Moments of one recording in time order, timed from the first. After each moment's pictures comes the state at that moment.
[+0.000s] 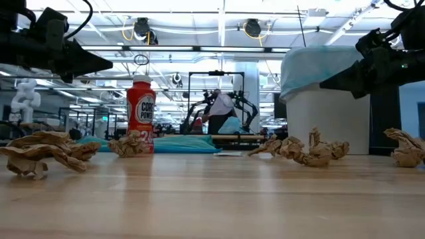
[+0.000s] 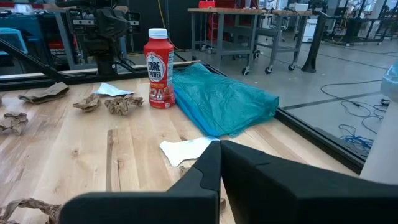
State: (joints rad) left arm -0.17 0.04 0.01 0.06 -0.63 -0.02; right arm -0.32 0.14 0.02 0.02 0.05 0.00
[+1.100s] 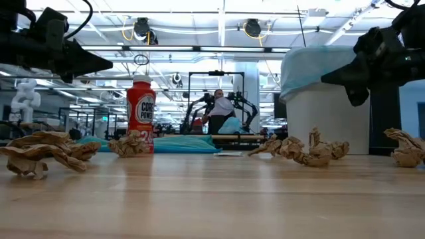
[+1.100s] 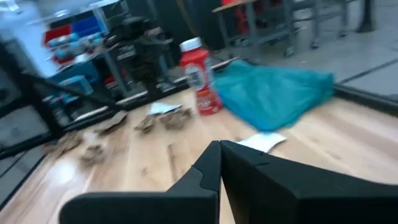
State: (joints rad) left arm -0.17 0.04 0.01 0.06 -0.63 -0.02; right arm -0.31 0.16 0.02 0.05 -0.13 0.30
